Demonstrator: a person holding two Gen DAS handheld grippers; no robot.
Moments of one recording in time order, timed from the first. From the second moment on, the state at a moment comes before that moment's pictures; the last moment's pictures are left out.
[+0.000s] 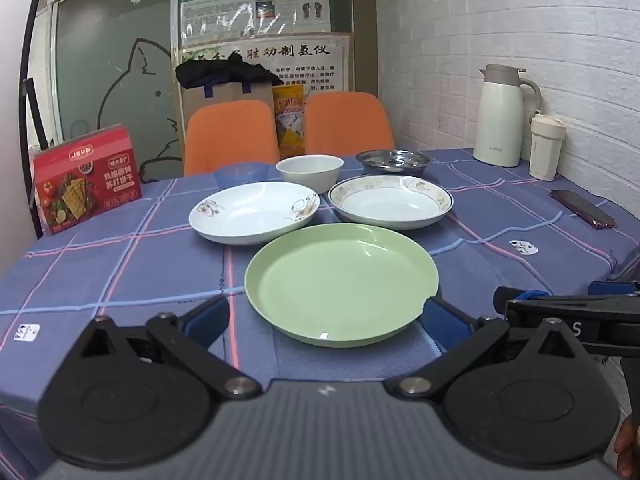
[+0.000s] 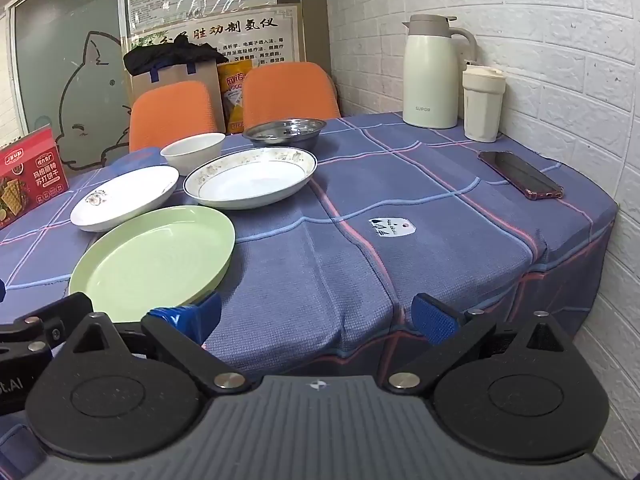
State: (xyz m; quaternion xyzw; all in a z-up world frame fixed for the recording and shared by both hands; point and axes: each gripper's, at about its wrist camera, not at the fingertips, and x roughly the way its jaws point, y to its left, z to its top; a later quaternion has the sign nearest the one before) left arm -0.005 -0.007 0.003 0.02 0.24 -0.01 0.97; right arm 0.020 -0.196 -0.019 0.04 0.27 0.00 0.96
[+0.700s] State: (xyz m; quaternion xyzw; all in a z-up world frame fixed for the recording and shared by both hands) left arm -0.003 -0.003 0.003 0.02 0.24 -0.01 0.97; right arm 0.020 -0.189 -0.019 0.03 0.27 0.00 0.96
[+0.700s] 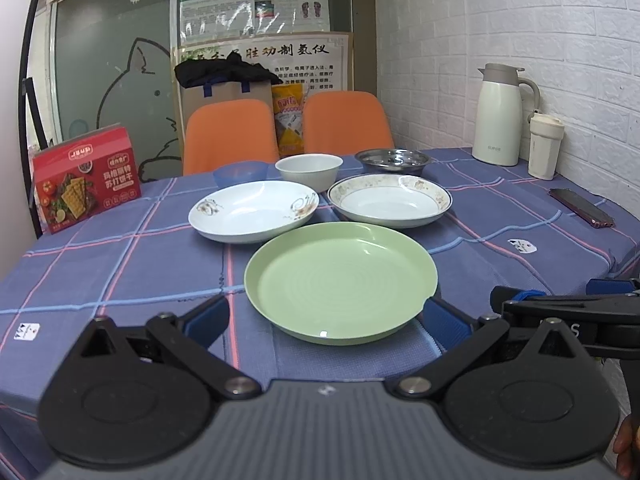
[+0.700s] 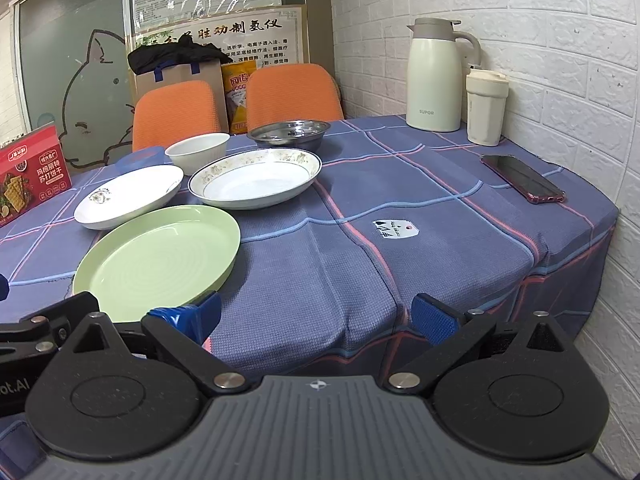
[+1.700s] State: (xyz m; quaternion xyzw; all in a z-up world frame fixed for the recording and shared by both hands) left arm 0.030 0.006 -0.007 0.01 0.27 -0.01 0.96; right arm 0.047 -0.188 -0.029 0.03 0.30 0.01 0.95
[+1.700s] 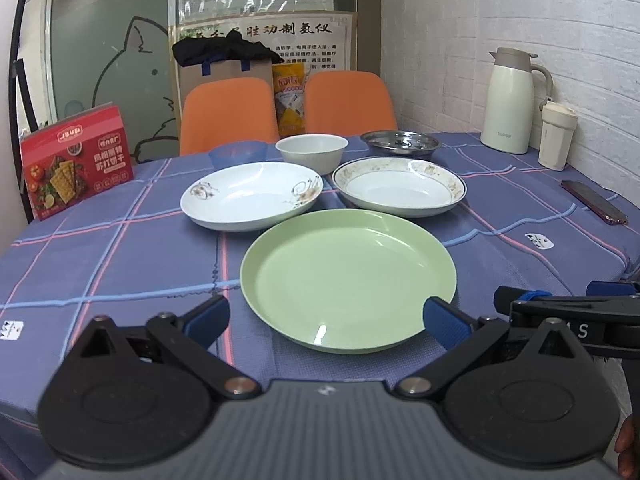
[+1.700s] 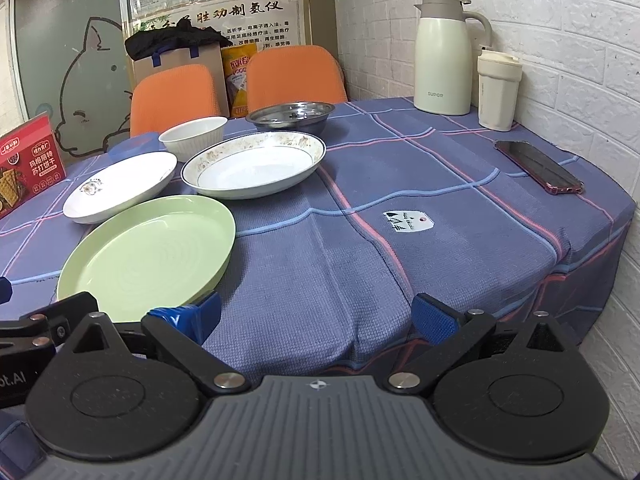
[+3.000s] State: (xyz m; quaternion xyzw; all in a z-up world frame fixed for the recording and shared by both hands) left arm 0.138 0.058 -0.022 -0.02 0.37 0.04 0.93; right arm 0.135 -0.149 -0.043 -0.01 0.35 0.07 0.93
